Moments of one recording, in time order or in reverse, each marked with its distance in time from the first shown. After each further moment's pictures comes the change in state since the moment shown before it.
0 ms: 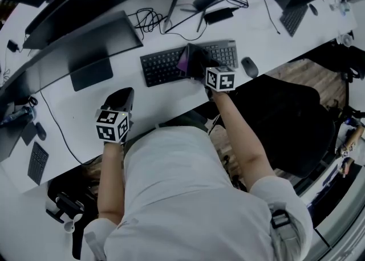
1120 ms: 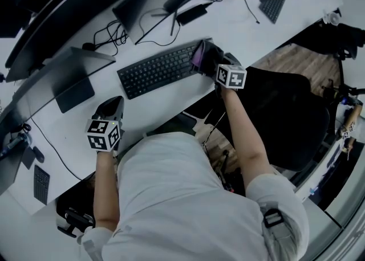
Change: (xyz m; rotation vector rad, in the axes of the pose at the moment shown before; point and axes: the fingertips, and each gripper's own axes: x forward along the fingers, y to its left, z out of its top) left arm 0.036 -0.025 0.017 0.044 0.060 -0.066; right arm -0.066 -0.149 0.001 0.093 -0.056 -0.238
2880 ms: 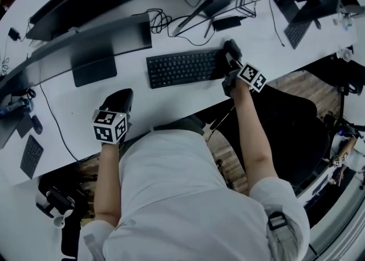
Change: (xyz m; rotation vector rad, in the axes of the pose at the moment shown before) left arm -0.048 0.038 -0.023 -0.126 -0.075 0.072; right arm 0.022 0.062 0.050 0.452 -0.106 0.232
